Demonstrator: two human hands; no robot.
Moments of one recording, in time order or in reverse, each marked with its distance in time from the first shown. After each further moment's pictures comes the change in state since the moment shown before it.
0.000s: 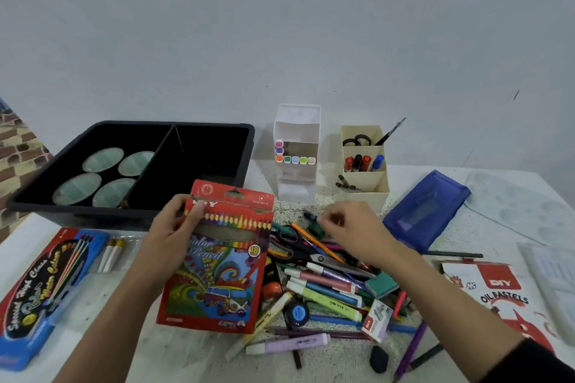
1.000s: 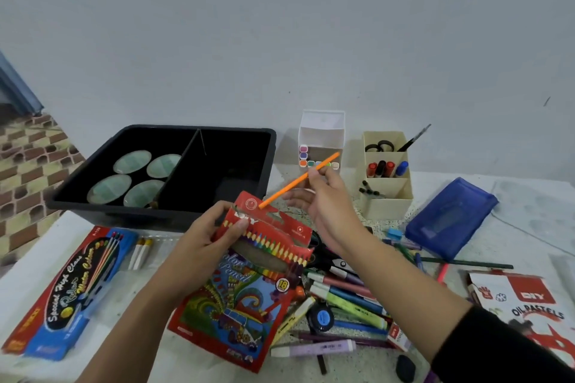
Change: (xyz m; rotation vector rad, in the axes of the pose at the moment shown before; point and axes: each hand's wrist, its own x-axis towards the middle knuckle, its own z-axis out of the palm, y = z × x) left_hand -0.021 0.022 -0.007 0.050 -0.247 0.005; right_hand 0.035 -0.095 0.034 1.343 0.116 0.115
